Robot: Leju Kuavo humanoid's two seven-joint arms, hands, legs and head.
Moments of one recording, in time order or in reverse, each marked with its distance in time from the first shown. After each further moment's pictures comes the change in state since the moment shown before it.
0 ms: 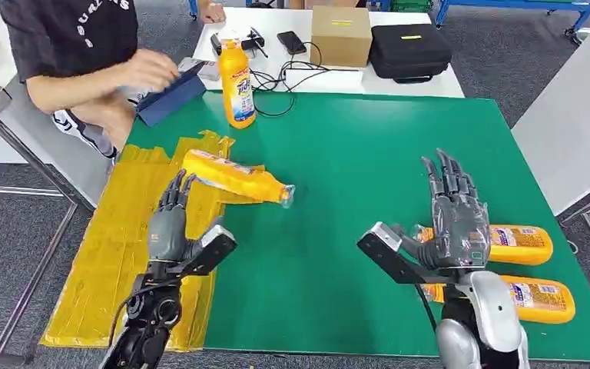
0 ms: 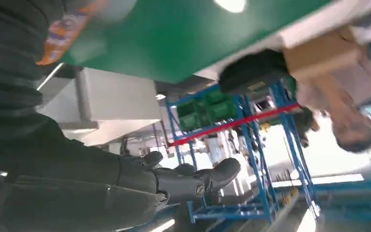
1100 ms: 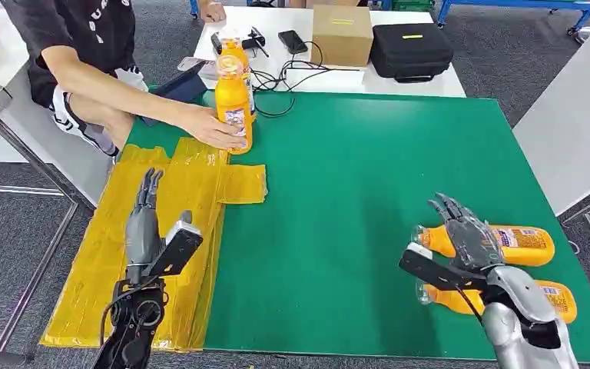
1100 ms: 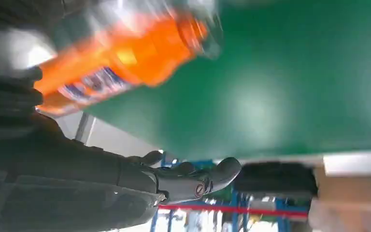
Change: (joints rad) left arm 0.046 0.005 0.072 -0.095 0.178 -0.014 -0.064; right arm -0.025 -0.252 -0.113 0.350 -0.242 0.161 -0.223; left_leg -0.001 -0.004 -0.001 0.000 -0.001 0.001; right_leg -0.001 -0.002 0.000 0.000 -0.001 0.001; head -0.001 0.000
